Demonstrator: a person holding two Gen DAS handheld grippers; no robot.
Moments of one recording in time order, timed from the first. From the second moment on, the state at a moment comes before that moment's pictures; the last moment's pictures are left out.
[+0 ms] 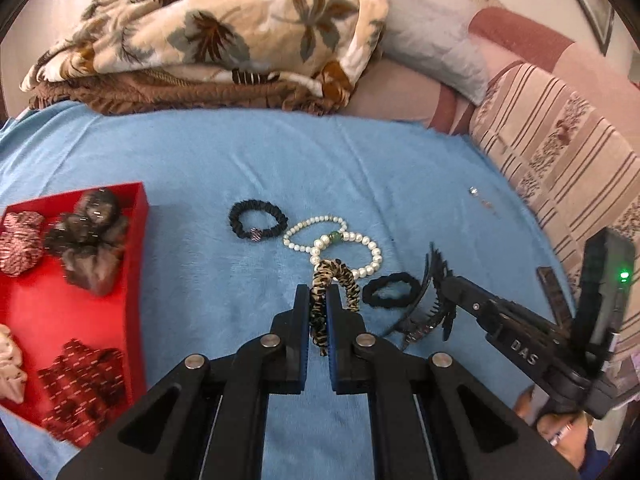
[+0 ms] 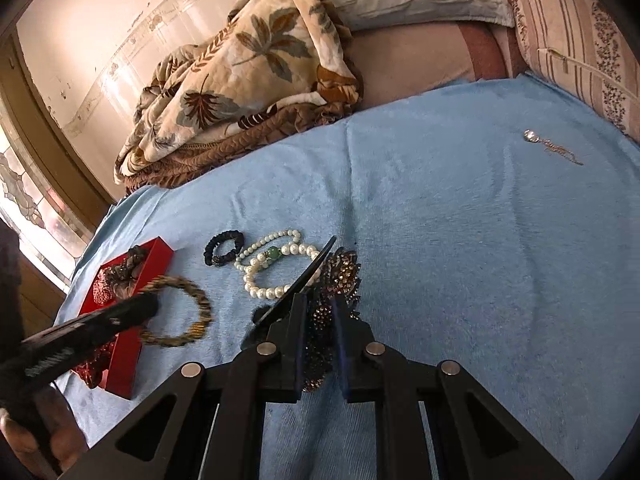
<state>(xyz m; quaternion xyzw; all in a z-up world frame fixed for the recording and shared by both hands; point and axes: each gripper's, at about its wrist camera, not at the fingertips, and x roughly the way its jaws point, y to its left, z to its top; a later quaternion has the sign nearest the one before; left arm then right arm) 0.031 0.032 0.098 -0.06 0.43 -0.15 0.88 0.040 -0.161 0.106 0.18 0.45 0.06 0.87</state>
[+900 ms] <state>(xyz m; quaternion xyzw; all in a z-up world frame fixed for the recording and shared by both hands) -0.013 0.190 0.127 -0.07 0.38 -0.07 0.92 0.017 -0.048 0.174 0.09 0.42 0.12 0.90</state>
